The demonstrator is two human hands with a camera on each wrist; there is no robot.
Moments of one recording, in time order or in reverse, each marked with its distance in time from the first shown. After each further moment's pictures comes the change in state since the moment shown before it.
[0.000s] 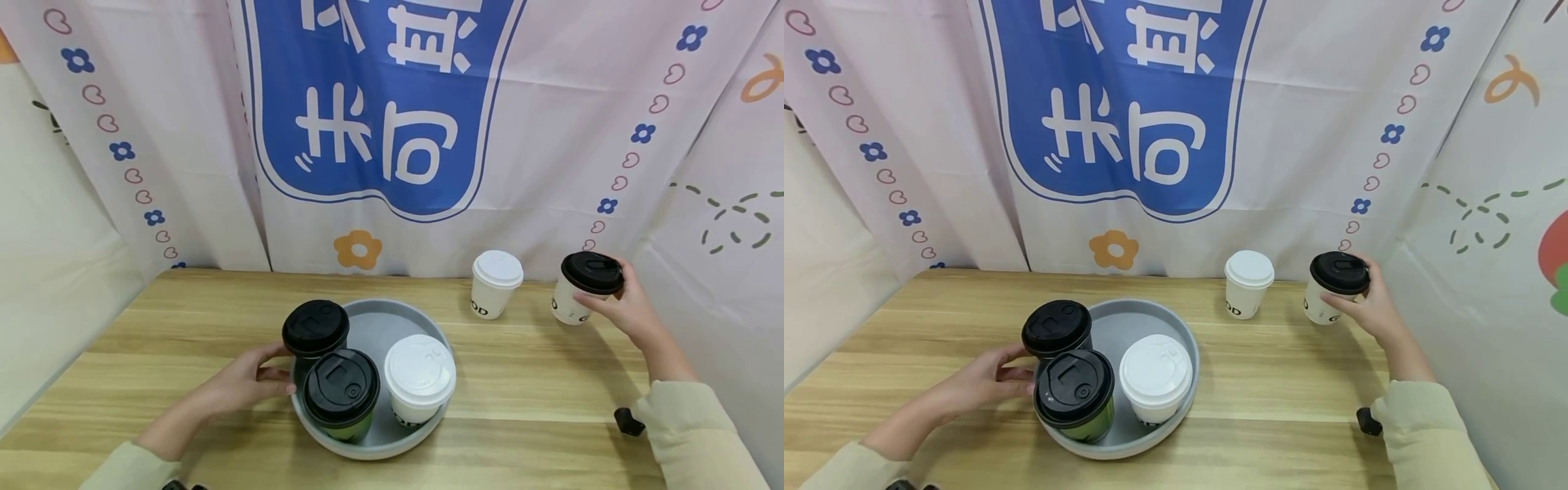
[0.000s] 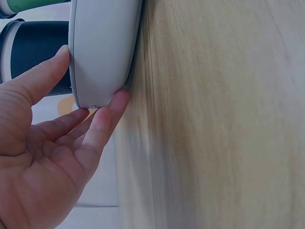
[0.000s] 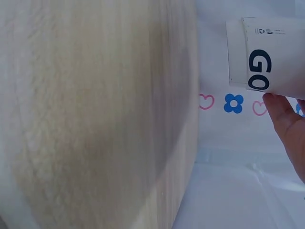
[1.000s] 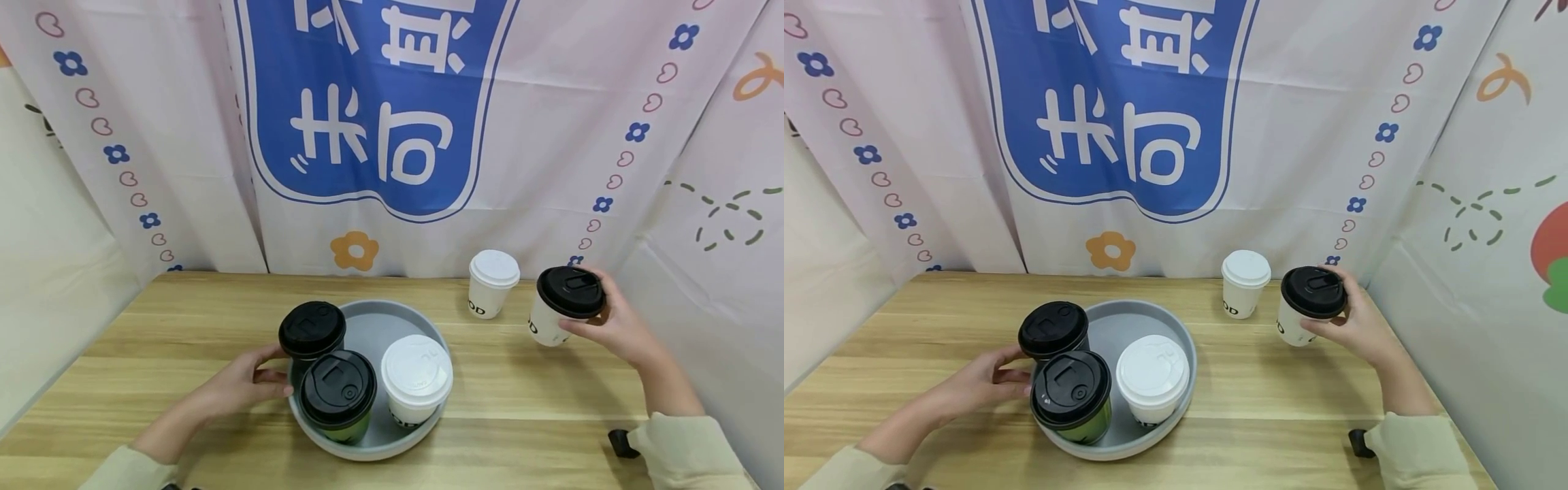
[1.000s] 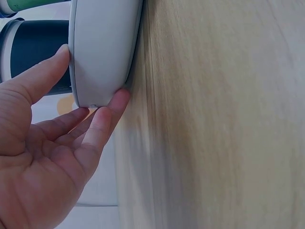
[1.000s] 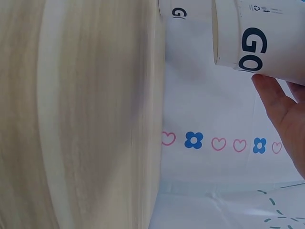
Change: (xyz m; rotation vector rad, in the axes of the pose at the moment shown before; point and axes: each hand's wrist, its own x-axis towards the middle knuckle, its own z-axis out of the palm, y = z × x) left_hand 0.001 -0.003 0.000 -0.007 -0.001 0.011; right_hand -0.035 -0.040 0.019 0.168 -0.150 -0.175
